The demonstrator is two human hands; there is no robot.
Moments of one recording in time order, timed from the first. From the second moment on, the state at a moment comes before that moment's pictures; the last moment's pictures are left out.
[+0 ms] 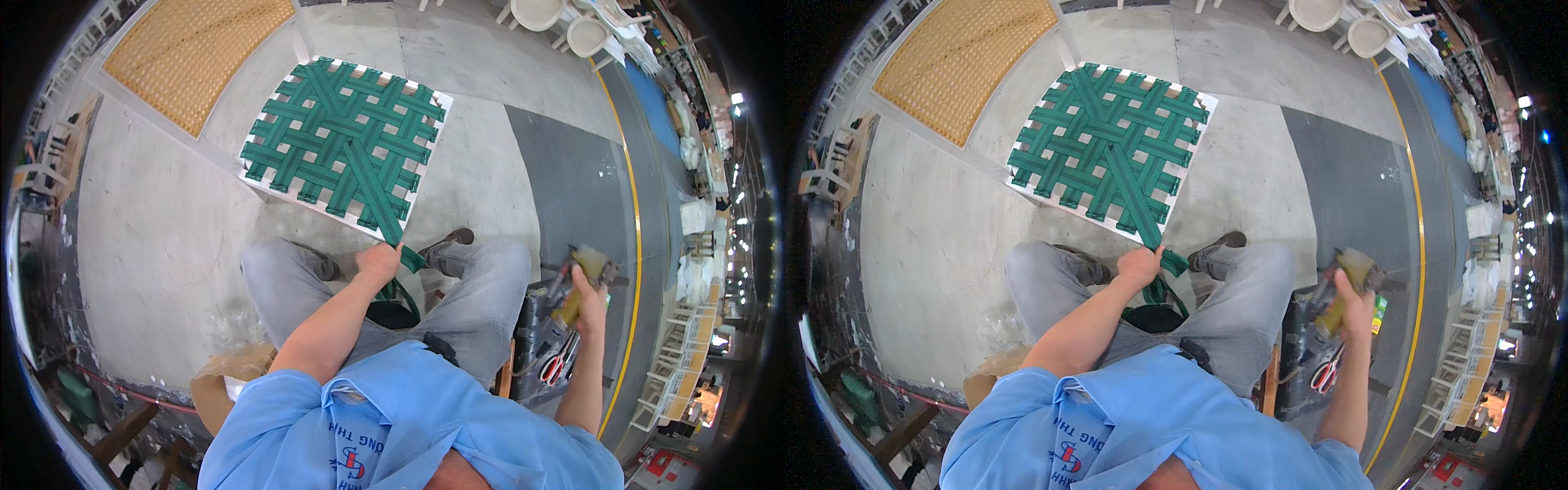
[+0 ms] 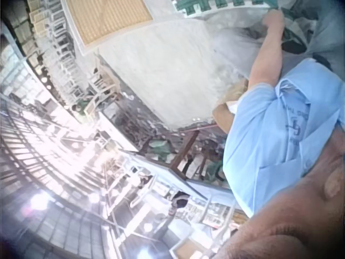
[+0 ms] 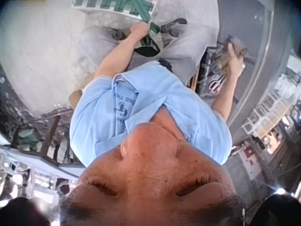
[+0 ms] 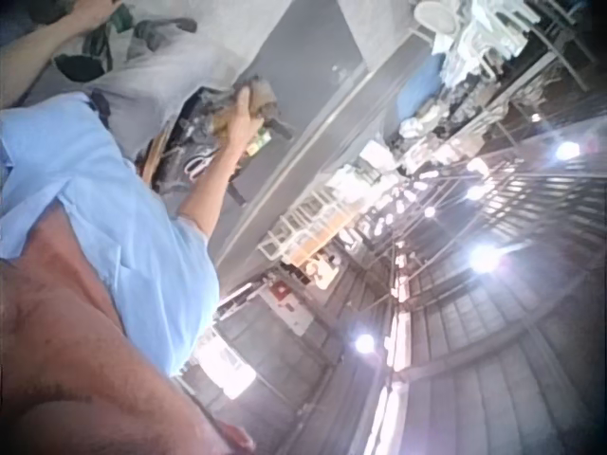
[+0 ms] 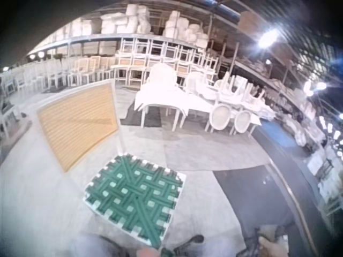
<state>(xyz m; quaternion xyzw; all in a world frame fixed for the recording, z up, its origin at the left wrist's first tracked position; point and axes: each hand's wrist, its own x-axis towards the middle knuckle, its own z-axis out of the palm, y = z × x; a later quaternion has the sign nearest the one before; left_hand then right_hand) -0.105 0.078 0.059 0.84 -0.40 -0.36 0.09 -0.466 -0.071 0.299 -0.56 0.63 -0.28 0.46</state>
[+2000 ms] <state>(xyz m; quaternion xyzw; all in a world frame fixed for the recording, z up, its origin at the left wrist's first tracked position) 0.004 0.083 0.127 0.63 -0.15 -0.54 0.54 -0.204 -0.033 0.226 -0.63 0.49 0.01 0.61</state>
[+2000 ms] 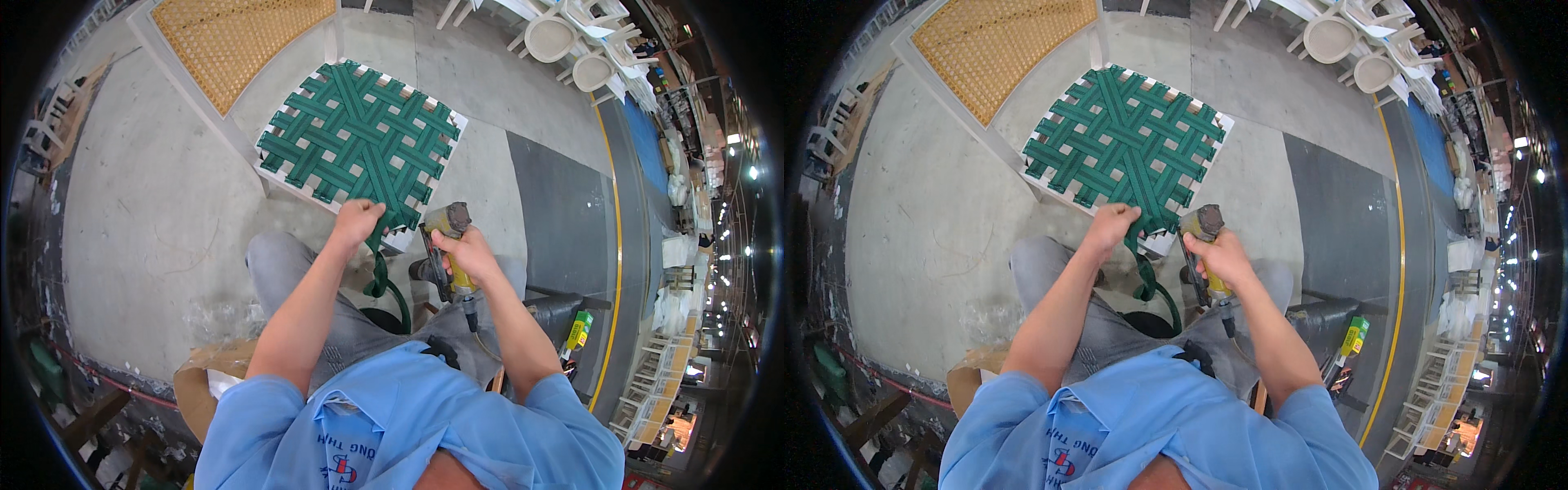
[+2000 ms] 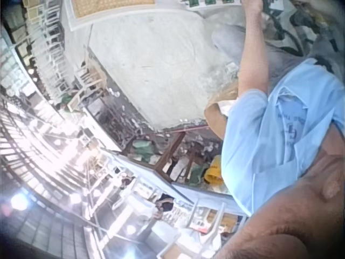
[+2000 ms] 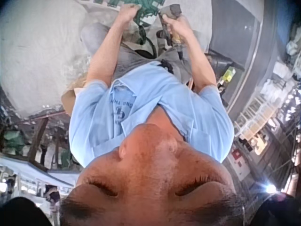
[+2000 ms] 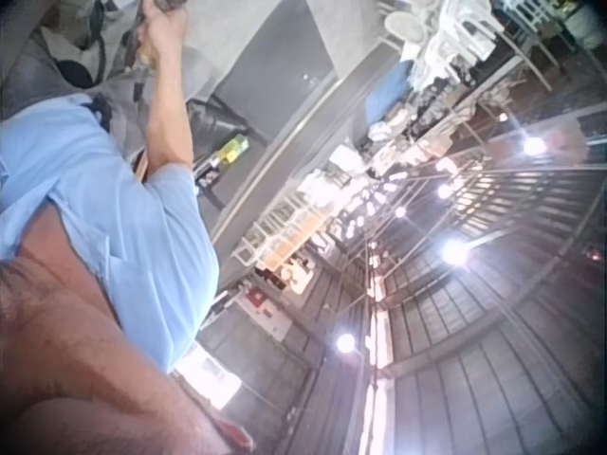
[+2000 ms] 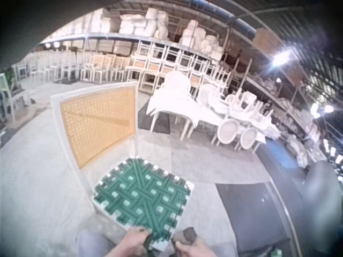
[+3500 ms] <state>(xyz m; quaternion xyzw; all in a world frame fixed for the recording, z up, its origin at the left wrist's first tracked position) 0.029 0.070 0.119 0.58 -0.16 -0.60 0.53 -0.287 -0.049 0.315 -0.61 0.55 -0.14 0.56</state>
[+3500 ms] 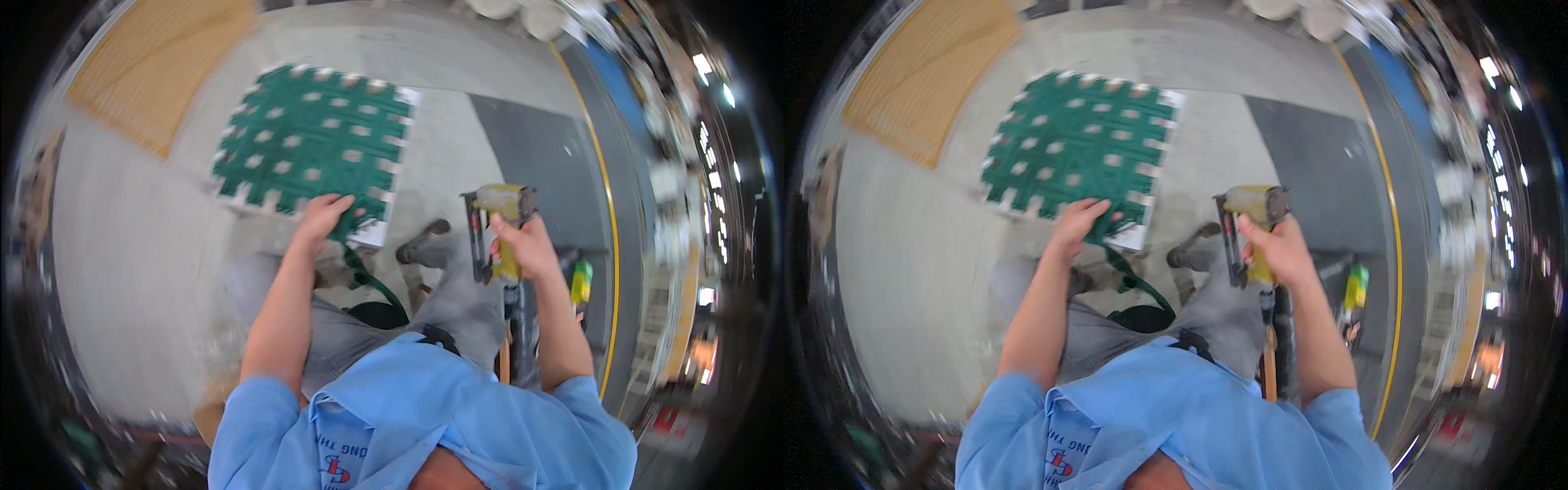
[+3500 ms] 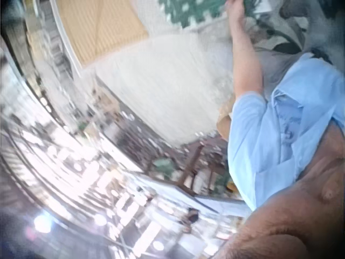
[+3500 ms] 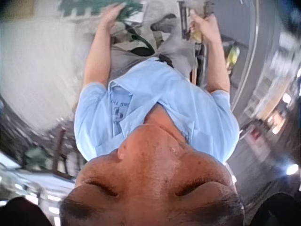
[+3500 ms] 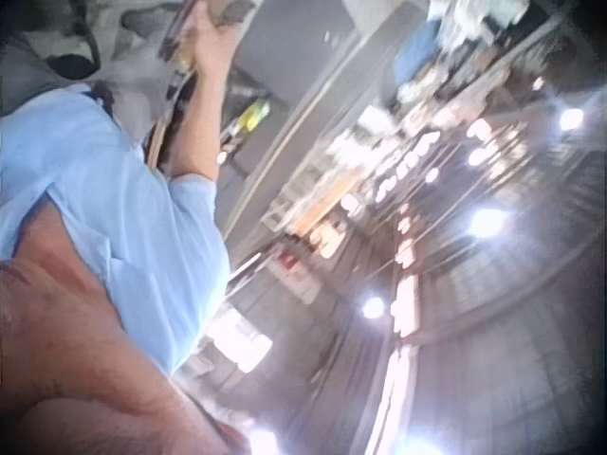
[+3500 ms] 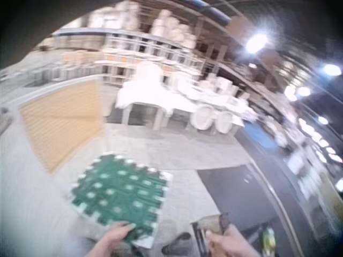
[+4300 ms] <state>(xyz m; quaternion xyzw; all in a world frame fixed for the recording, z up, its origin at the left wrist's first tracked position) -0.064 0.092 0.131 0.80 -0.57 -0.16 0.11 -0.702 0.006 0.188 -0.31 0.84 -0.17 0.42</state>
